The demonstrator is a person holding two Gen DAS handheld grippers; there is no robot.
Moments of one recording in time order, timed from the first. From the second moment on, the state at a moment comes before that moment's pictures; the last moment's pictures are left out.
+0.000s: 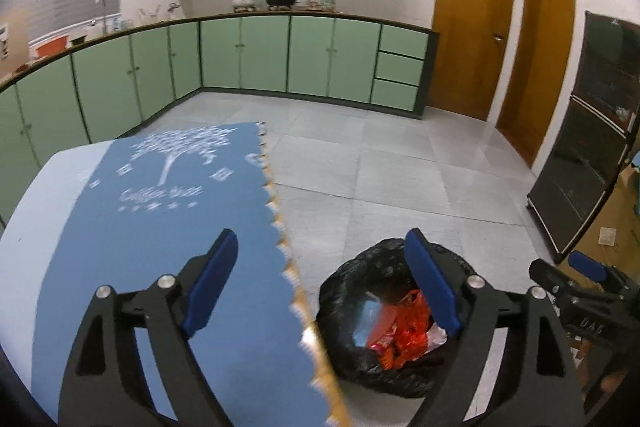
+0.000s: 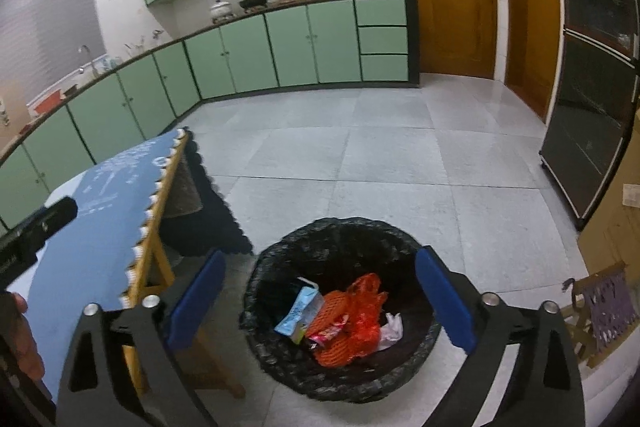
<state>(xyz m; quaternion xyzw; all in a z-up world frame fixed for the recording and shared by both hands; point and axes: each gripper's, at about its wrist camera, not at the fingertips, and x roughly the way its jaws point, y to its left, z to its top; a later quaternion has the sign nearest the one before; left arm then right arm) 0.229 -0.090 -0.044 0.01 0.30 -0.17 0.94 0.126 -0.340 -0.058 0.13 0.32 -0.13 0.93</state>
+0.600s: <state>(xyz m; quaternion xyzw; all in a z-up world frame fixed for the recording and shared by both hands) 0.107 -0.010 -0.019 -0.01 0.26 -0.12 0.96 0.037 -0.266 -0.019 0.11 0.29 -0.10 0.95</state>
